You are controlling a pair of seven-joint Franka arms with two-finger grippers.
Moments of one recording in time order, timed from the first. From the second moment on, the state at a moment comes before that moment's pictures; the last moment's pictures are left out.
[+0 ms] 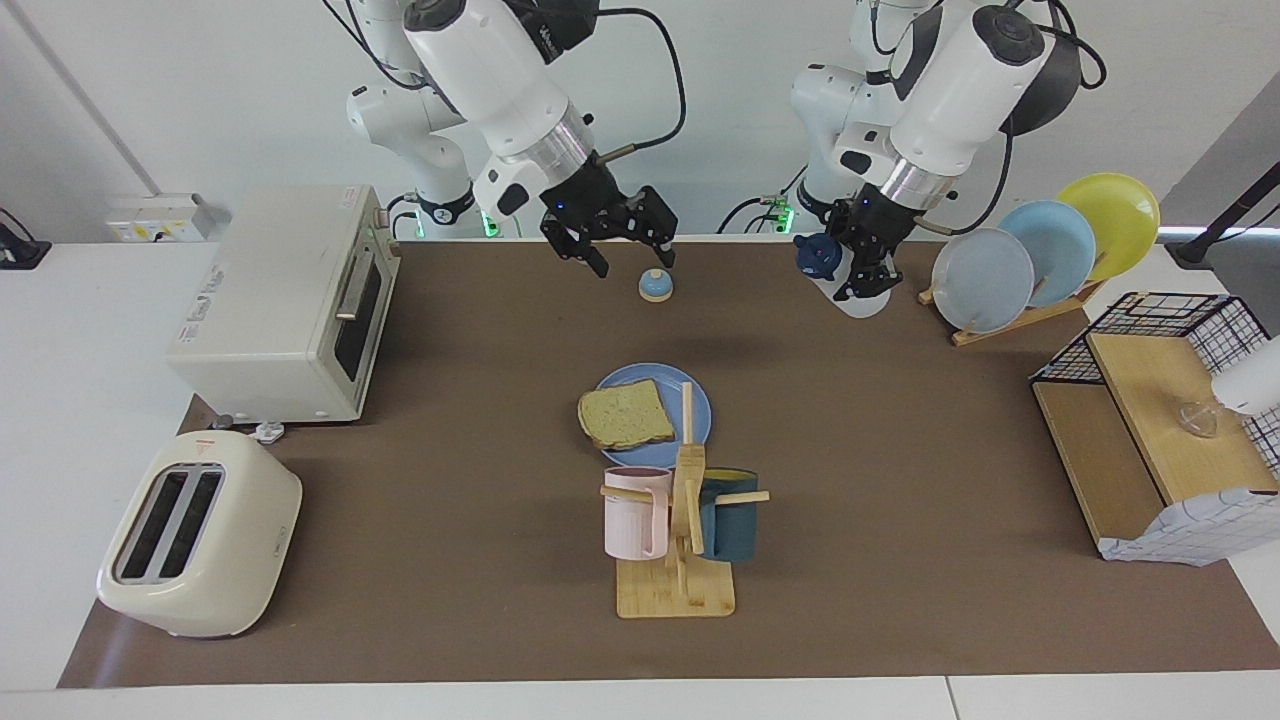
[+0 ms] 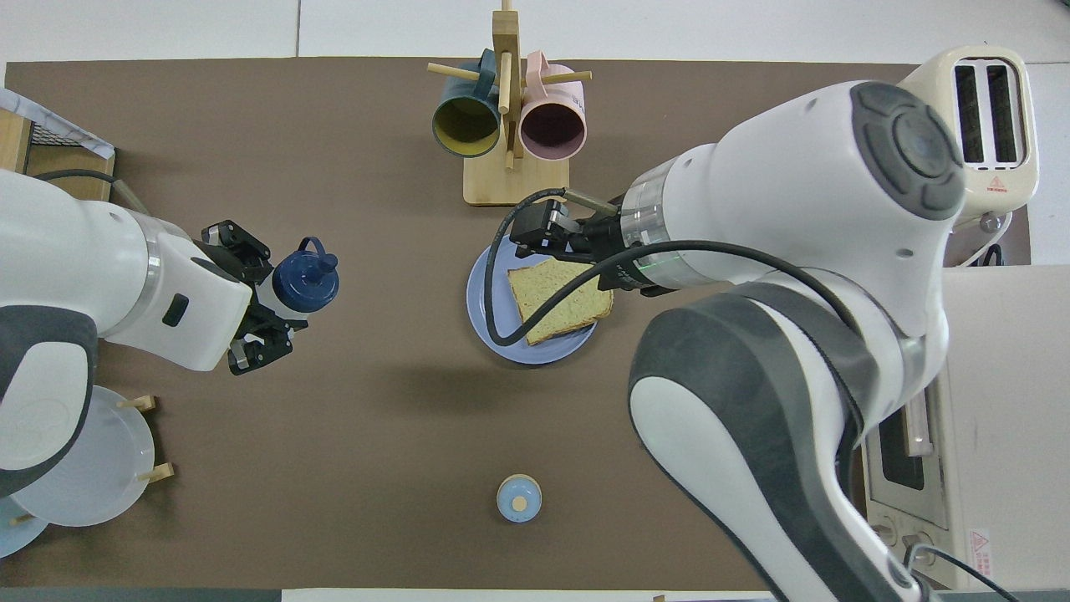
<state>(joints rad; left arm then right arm) -0.67 -0.14 0.32 -1.89 -0.14 1.80 1.11 0.45 0.08 0.01 -1.56 0.45 1.92 0.66</state>
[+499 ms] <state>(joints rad) -0.68 -0.15 0.28 -1.89 -0.14 1.76 1.14 0.53 0.08 0.02 -1.48 0.53 1.94 0.66</state>
